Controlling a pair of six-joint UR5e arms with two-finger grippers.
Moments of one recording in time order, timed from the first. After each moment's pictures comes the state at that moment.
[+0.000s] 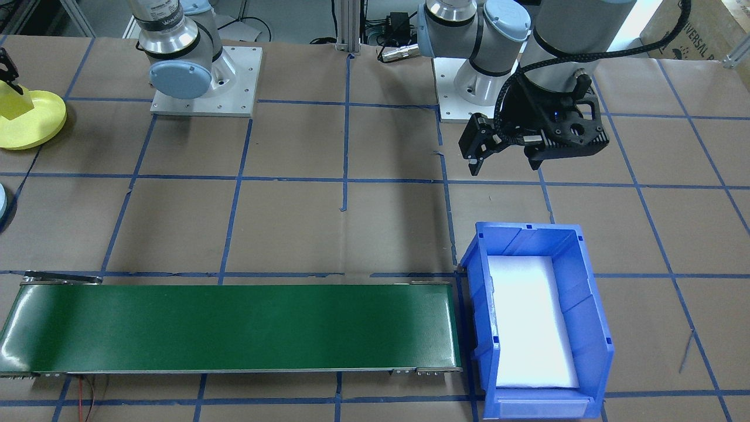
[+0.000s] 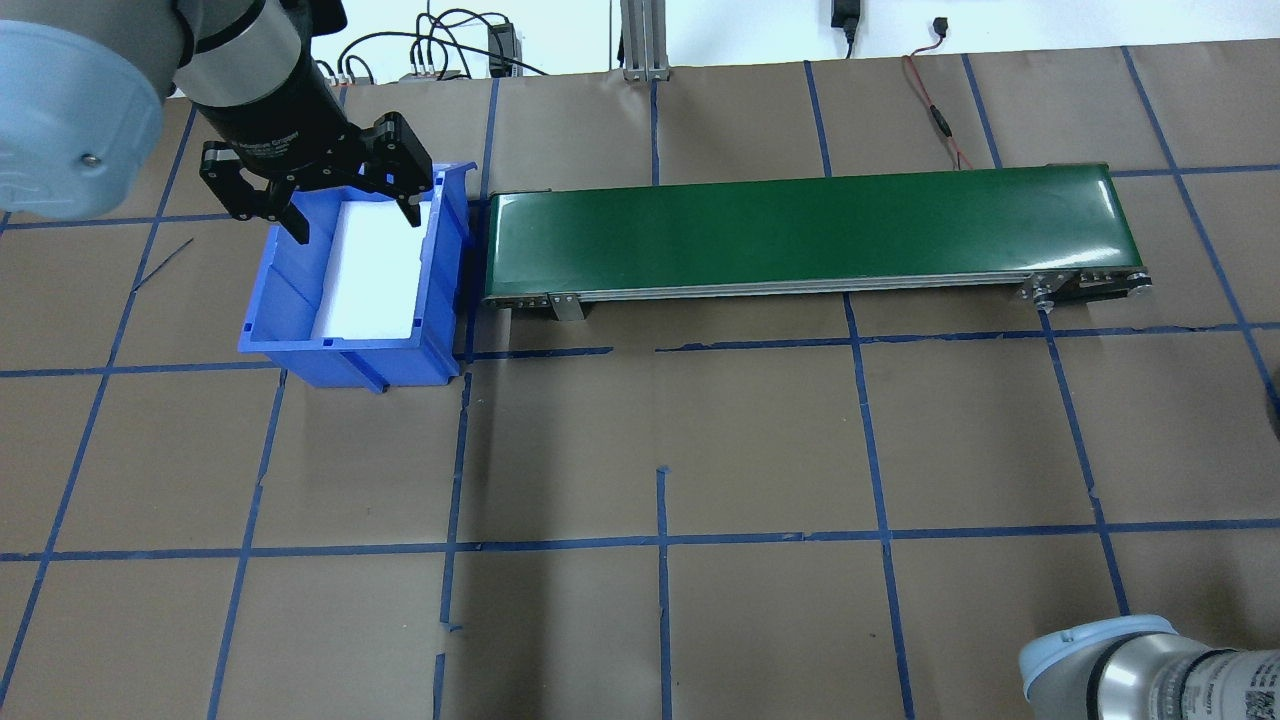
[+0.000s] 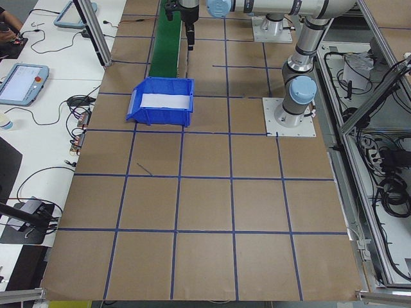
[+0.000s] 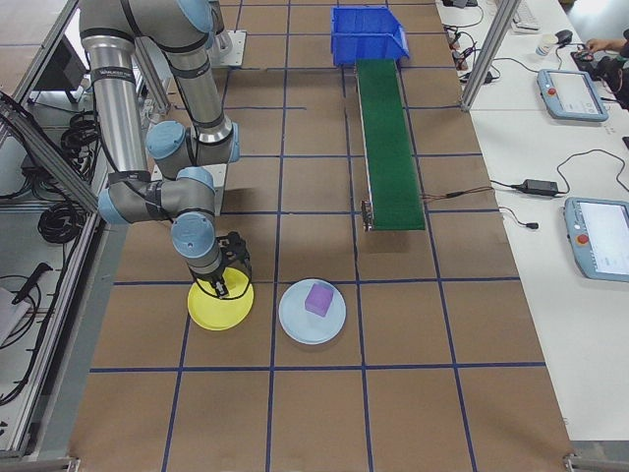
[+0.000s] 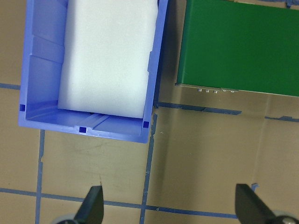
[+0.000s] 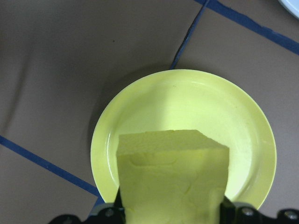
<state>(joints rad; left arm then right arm) -1.59 -1.62 -1.53 -1.54 1.58 -0.15 0.11 -1.54 2.15 -2.09 -1.60 -1.94</state>
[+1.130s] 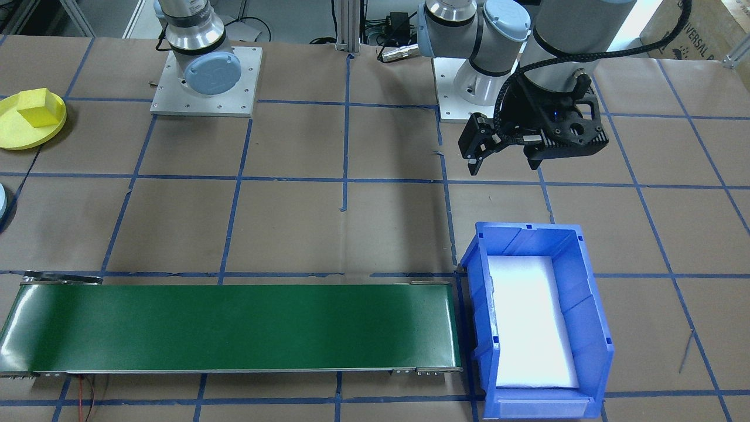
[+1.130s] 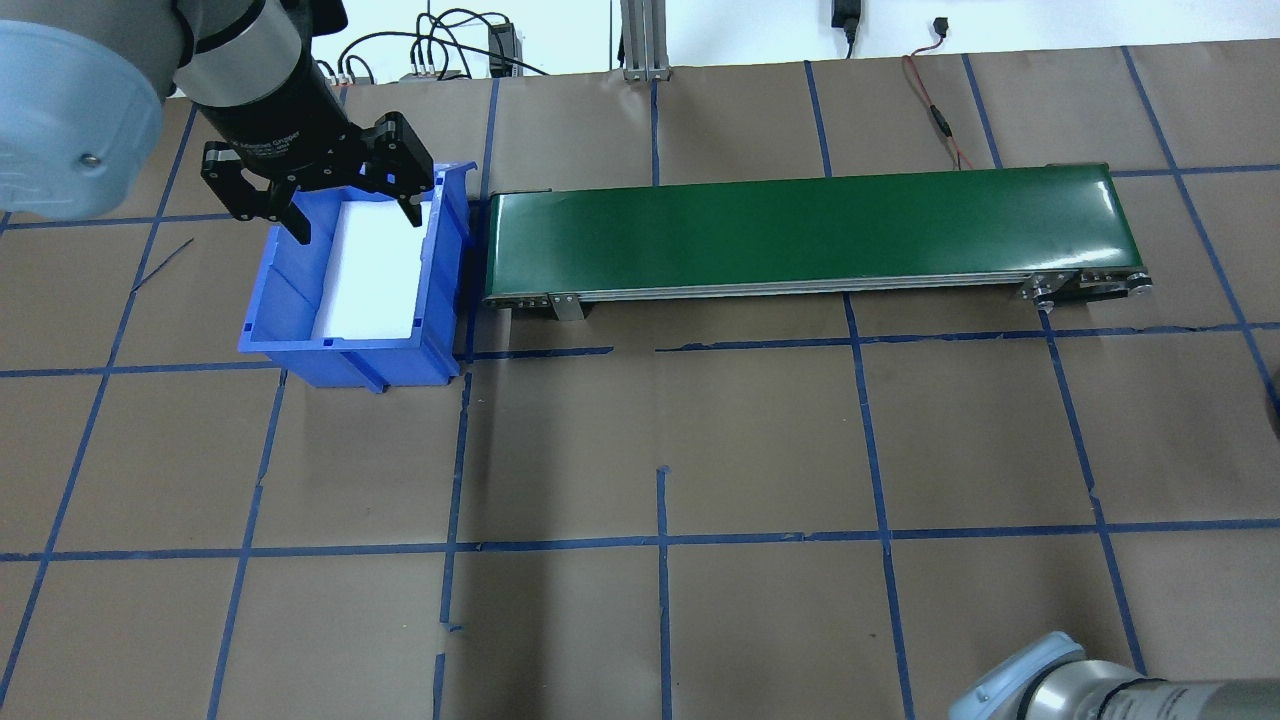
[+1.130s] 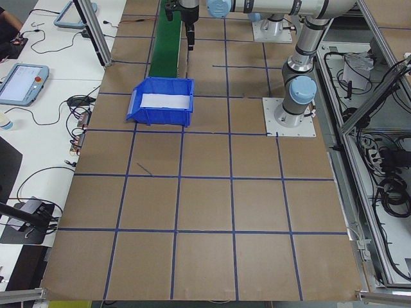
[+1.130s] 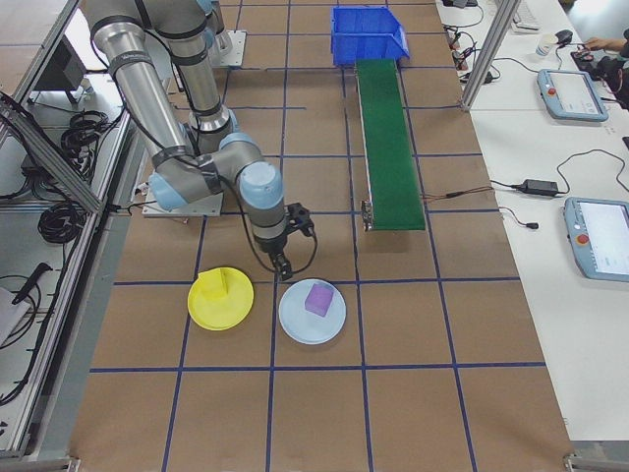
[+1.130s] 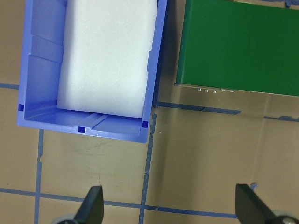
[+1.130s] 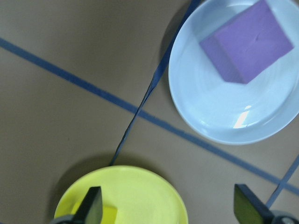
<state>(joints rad) -1.59 -1.62 -1.53 -1.54 1.57 -0.15 0.59 -1.55 1.95 -2.08 -1.60 -1.48</state>
